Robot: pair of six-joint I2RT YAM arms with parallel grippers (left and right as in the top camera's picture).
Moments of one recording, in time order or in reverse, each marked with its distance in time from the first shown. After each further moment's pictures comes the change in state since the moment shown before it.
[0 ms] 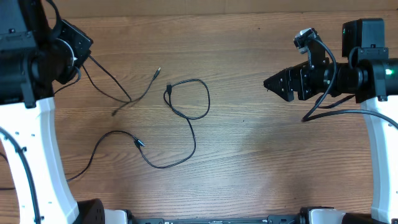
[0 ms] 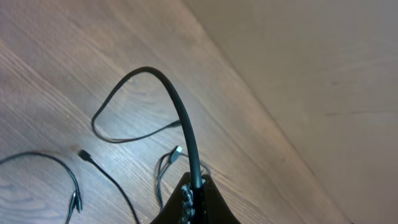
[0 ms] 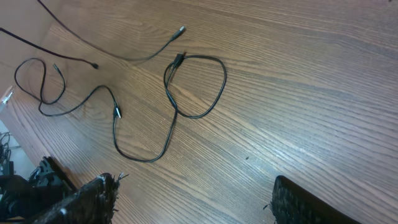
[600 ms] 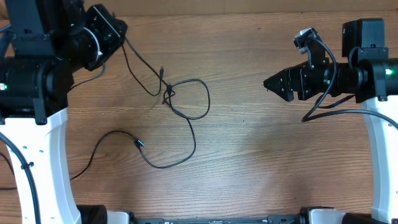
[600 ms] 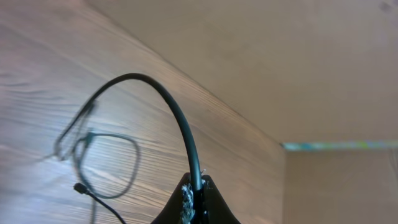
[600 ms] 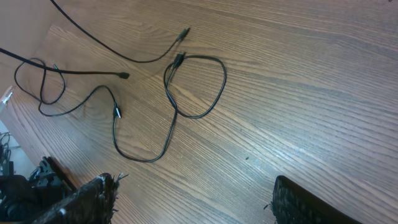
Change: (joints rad) left arm -0.145 -0.018 0.101 0.080 0.228 0.030; right arm 0.000 0.000 0.000 0.001 0.000 0.000
